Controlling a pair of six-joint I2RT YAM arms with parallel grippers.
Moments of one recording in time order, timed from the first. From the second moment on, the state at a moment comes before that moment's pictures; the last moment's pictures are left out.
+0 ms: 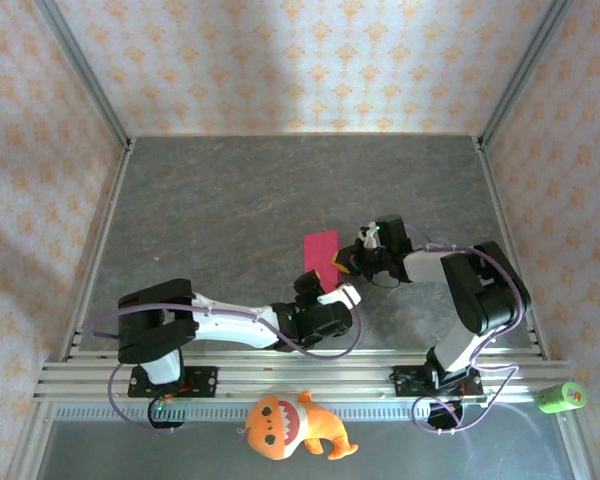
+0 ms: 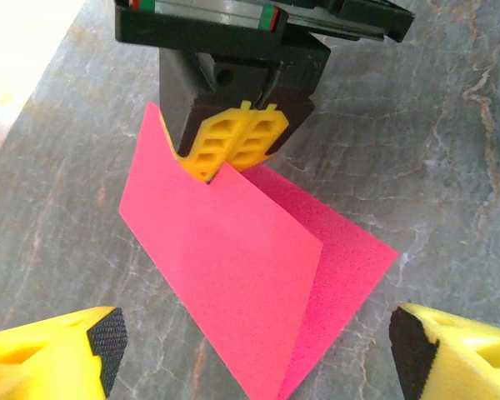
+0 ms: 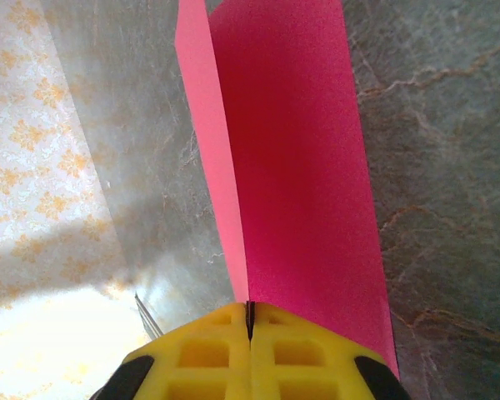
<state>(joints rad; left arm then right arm) -1.27 1.70 0.88 -0.04 -0.78 0.04 0.34 1.66 0.62 0.21 -0.75 0.98</state>
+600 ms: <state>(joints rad) -1.27 1.79 0.93 0.00 -0.87 0.17 0.34 1.65 0.62 0.21 -0.75 0.98</state>
